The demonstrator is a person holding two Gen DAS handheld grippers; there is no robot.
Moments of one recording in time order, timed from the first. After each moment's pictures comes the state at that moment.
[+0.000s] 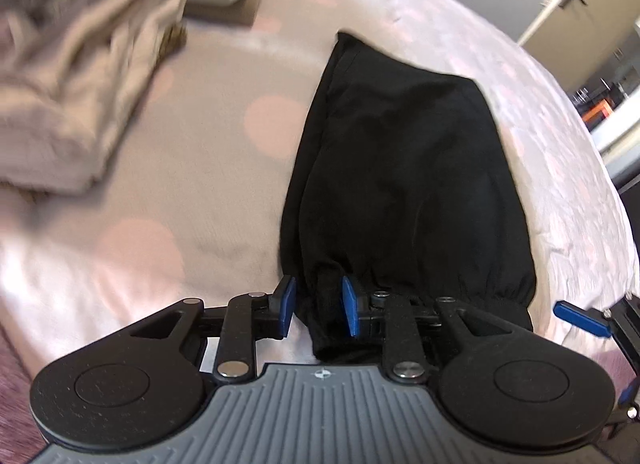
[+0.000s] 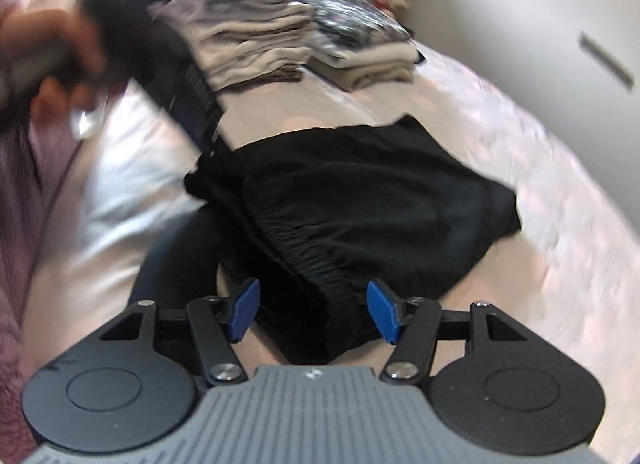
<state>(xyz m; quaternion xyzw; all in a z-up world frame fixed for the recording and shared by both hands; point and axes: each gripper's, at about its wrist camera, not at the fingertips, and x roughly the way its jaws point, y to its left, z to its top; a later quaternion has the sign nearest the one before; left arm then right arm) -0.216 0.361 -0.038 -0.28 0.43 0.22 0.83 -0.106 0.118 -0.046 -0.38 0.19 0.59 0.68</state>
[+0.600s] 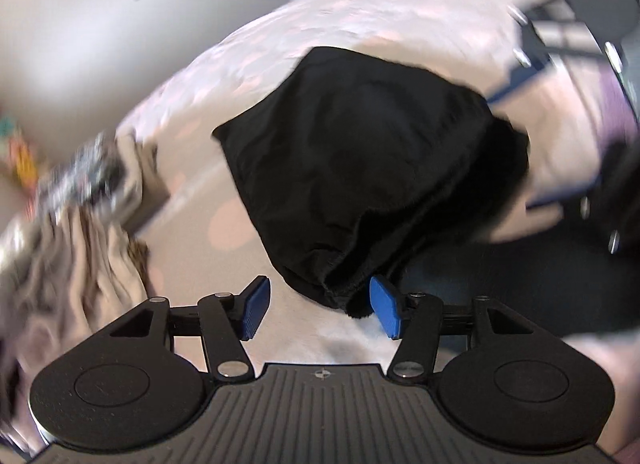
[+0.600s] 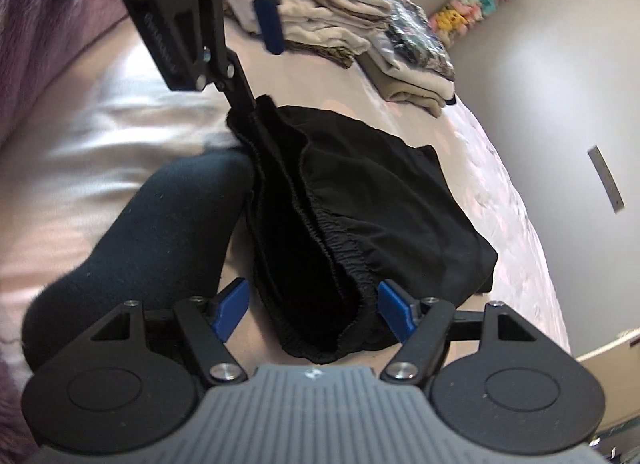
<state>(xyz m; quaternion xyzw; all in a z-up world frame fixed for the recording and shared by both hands) -0.215 0.243 -0.064 0.22 0.45 0.11 0.86 -0.152 0.122 -0.090 -0.52 0.07 0.56 0.64</state>
